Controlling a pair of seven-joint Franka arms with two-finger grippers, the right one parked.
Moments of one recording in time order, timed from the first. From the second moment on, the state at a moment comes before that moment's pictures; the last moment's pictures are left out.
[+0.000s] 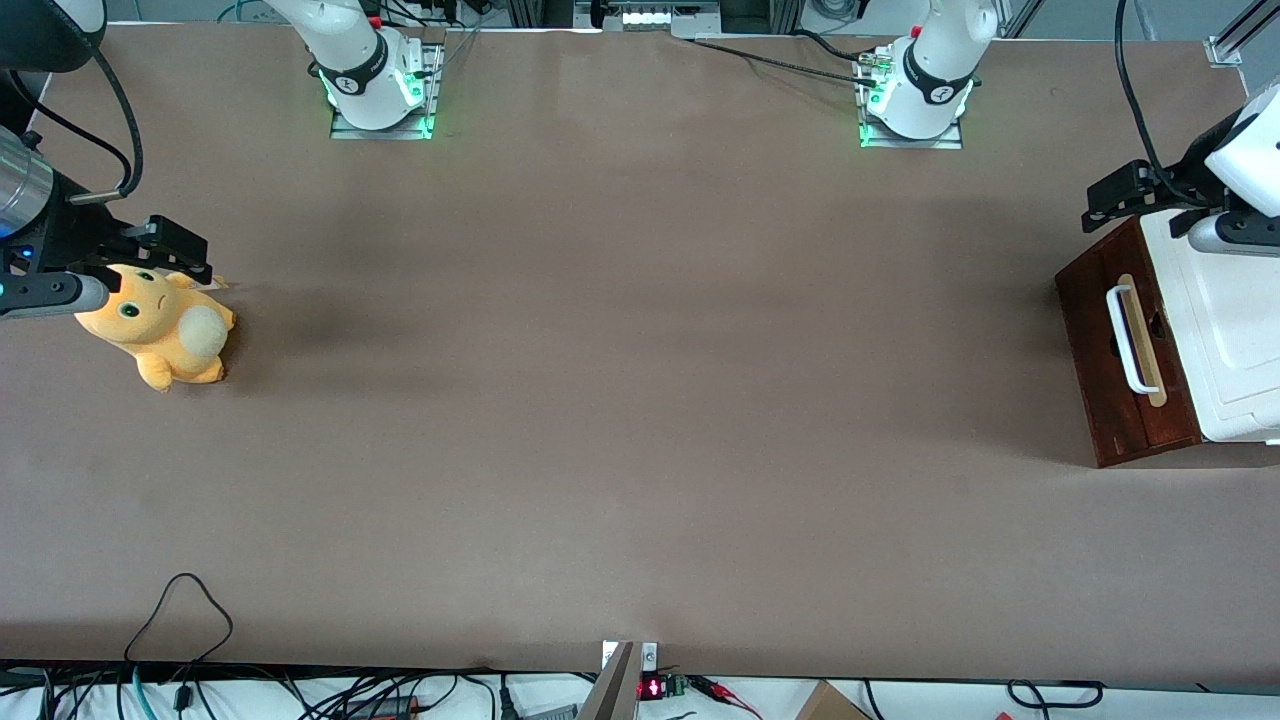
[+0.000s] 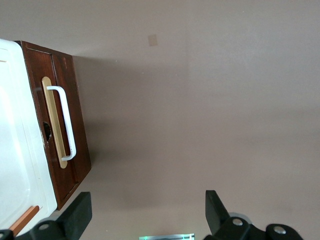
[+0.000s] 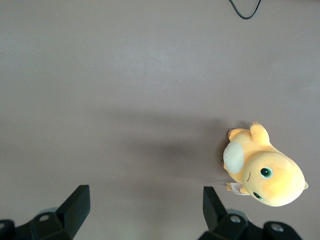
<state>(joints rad) 0.08 -0.04 -0.07 -1.64 -0.02 1.51 0.06</state>
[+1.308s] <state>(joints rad) 0.07 0.10 -0.32 -1.91 0.75 1.51 -0.44</state>
